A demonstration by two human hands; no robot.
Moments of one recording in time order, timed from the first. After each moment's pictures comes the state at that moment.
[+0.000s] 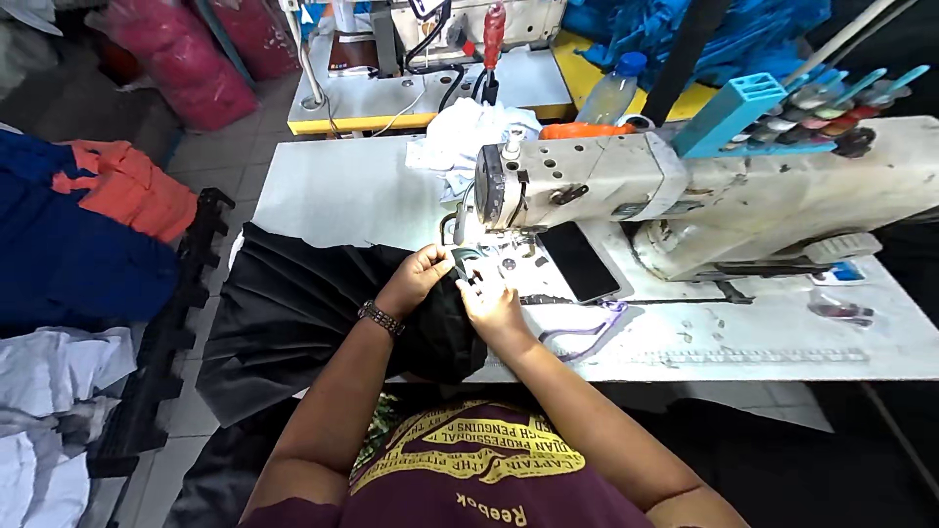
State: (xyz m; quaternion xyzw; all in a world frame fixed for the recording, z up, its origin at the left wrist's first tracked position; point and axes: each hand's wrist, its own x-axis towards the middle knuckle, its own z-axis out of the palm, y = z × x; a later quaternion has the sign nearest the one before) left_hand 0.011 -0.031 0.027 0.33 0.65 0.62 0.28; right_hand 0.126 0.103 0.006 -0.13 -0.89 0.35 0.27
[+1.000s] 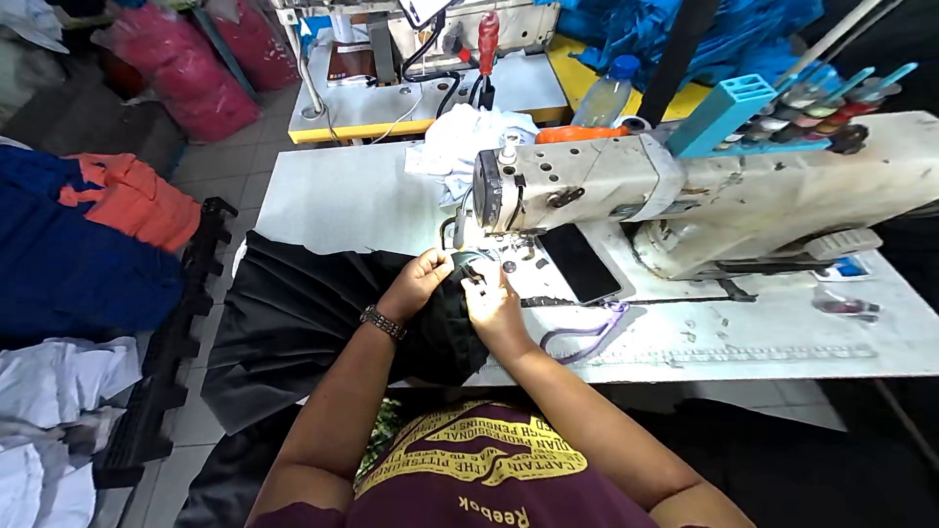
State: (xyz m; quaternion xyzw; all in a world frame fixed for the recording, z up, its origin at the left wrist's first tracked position) left_hand 0.006 -0.029 0.024 0.35 0.66 0.61 0.28; right_hand 0.124 0.100 -0.006 -0.15 -0.86 0.37 0.32
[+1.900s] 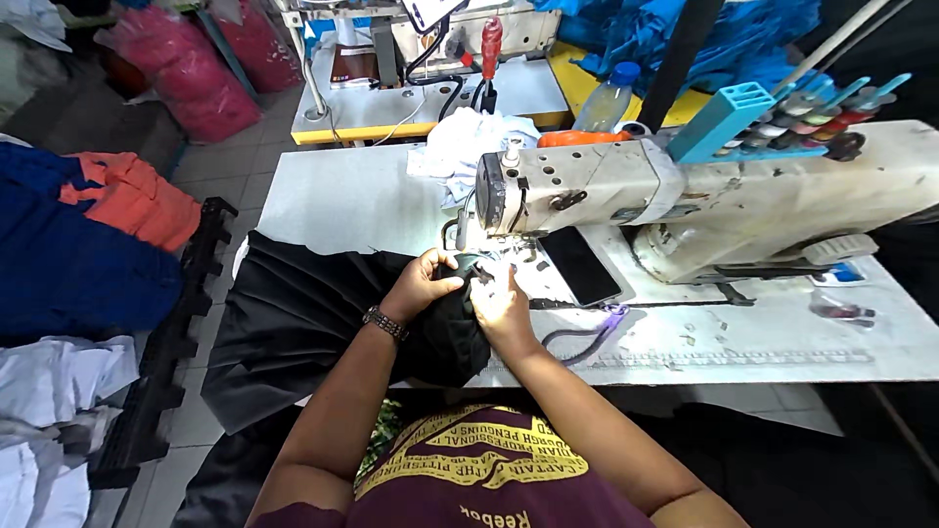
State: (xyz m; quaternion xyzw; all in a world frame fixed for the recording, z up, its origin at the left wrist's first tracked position) left_hand 0.009 -0.028 0.030 0.30 0.65 0.62 0.31; right_hand 0.129 0.106 -0.001 -0.17 -0.86 0.37 0.32
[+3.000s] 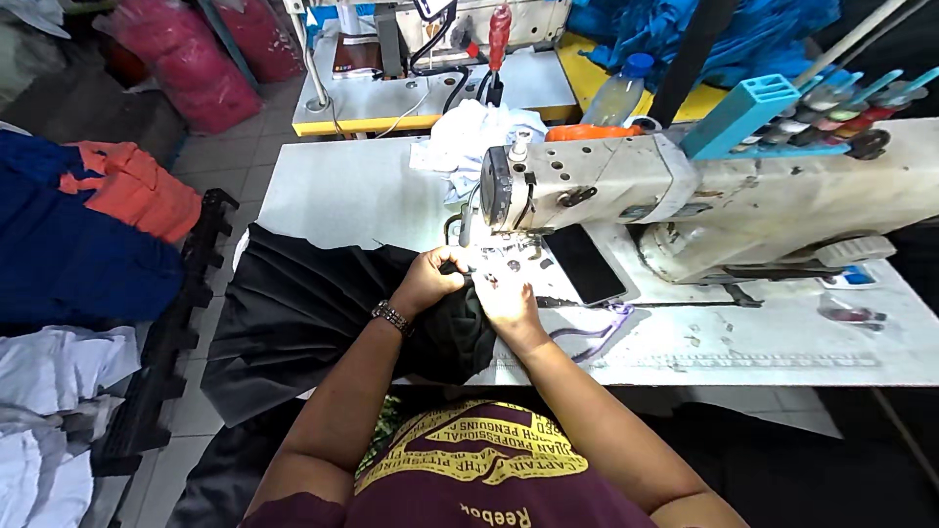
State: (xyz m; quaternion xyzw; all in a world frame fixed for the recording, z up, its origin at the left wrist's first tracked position) left_hand 0.003 -0.011 0.020 0.36 0.71 0.57 0.22; right_hand 0.124 0.120 0.004 -0.17 -0.88 0.36 0.25
